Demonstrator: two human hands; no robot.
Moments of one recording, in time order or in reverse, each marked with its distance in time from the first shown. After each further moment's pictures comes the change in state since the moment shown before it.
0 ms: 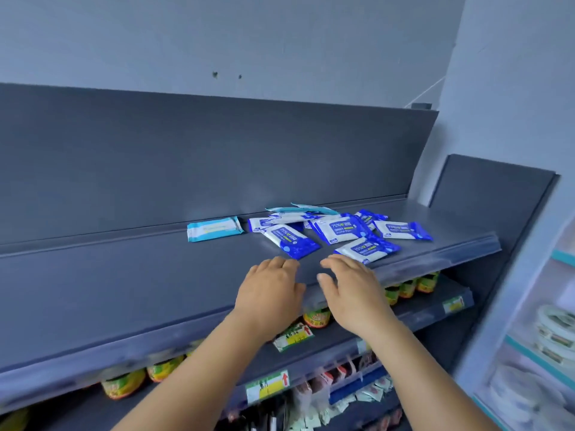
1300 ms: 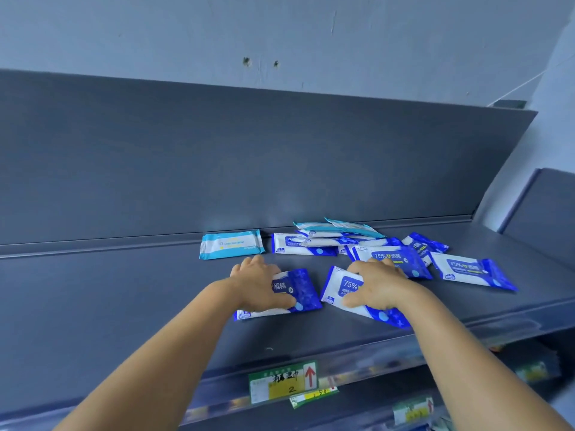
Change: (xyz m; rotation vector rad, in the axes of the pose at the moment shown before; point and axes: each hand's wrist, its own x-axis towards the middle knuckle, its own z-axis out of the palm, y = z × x) left_hand 0.119 -0.105 0.024 -0.008 -0.384 -0.245; right_hand 0.166 0.044 0.019 -0.173 -0.517 0.079
